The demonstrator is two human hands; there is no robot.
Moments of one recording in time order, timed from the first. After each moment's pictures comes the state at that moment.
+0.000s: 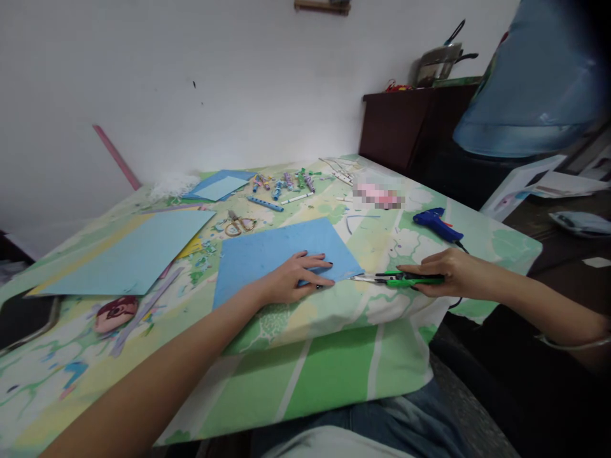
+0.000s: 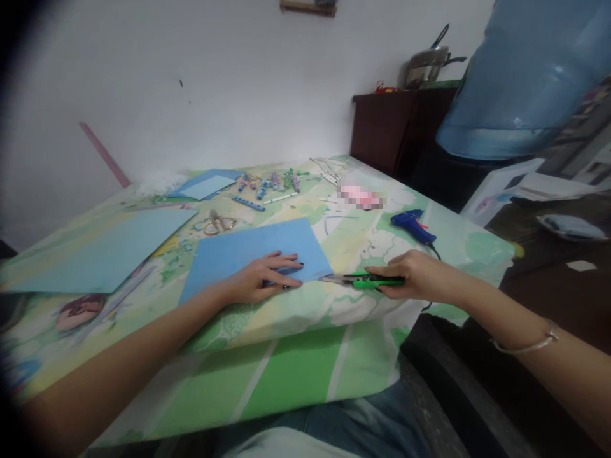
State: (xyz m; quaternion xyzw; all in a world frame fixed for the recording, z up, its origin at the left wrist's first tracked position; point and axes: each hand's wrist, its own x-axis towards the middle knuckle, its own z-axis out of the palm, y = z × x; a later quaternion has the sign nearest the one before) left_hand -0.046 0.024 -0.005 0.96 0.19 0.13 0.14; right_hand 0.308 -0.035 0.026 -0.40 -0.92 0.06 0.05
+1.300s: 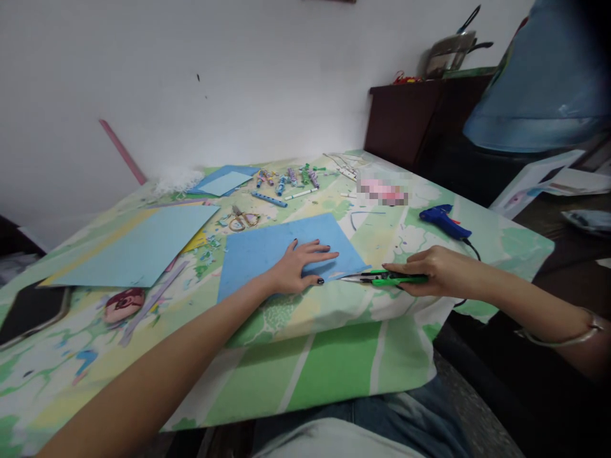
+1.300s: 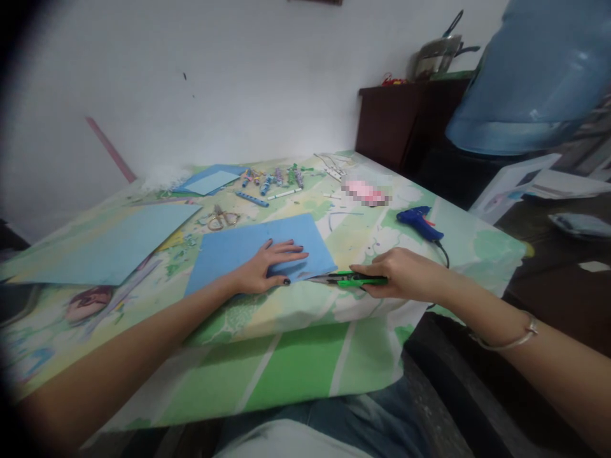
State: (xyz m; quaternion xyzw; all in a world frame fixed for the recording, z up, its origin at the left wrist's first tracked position) left_hand -0.043 0.029 -0.006 0.94 0.29 0.12 0.16; right_hand 0.277 -0.028 0.026 -0.35 -0.94 0.02 0.04
